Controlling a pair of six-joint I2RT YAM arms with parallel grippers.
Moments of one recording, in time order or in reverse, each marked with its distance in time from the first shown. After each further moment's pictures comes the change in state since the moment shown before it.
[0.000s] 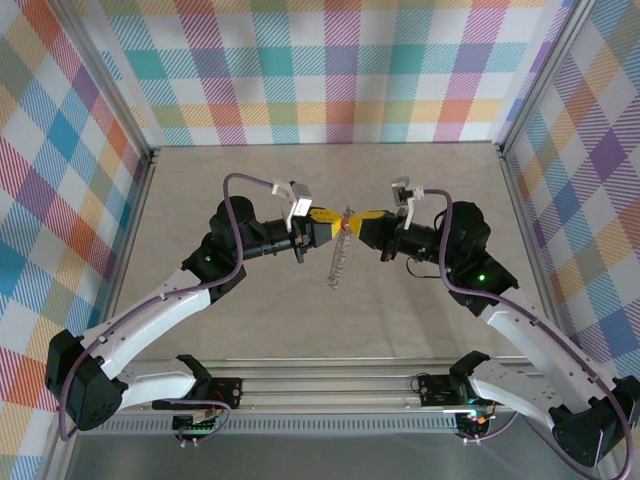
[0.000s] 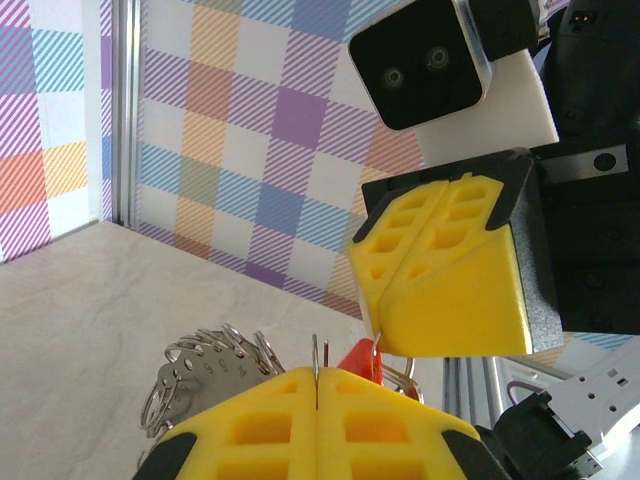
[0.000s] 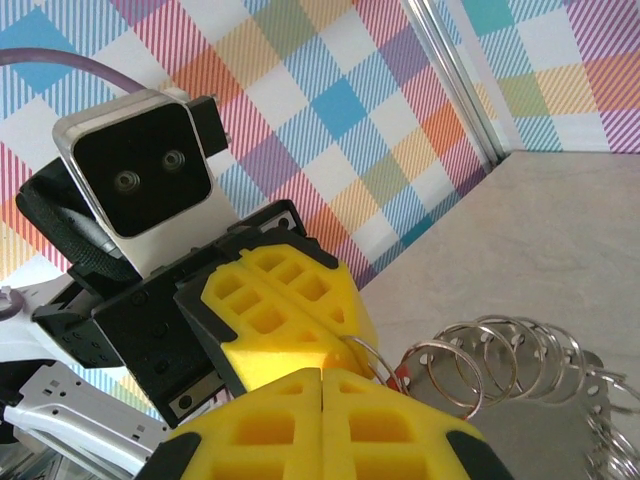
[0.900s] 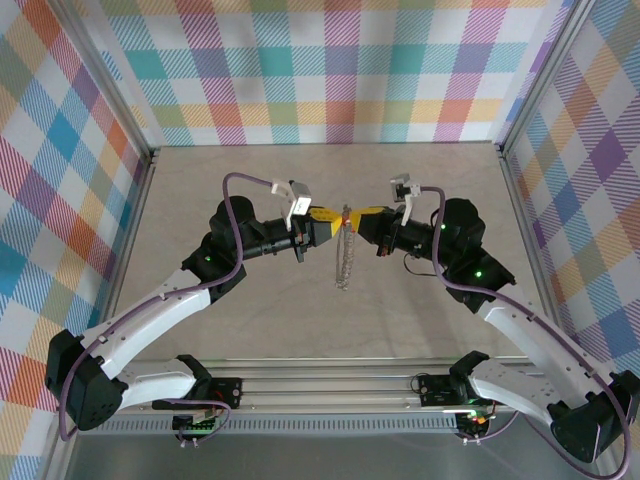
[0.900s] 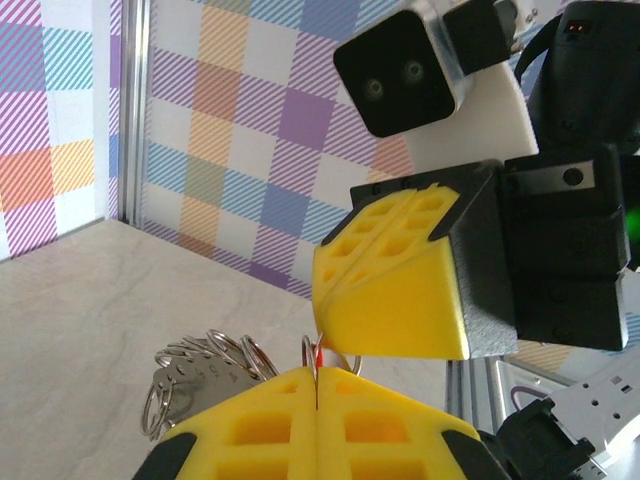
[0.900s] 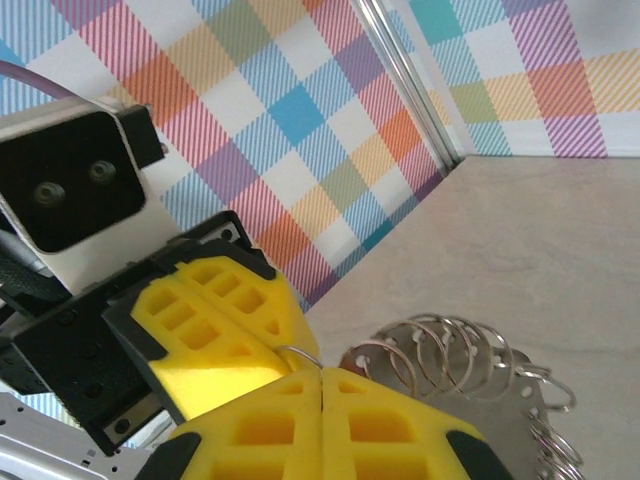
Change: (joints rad) left arm 0.000 0.000 0.000 0.001 -0.012 -0.015; right arm 0.000 0.022 0.005 -0.033 0.082 -0.034
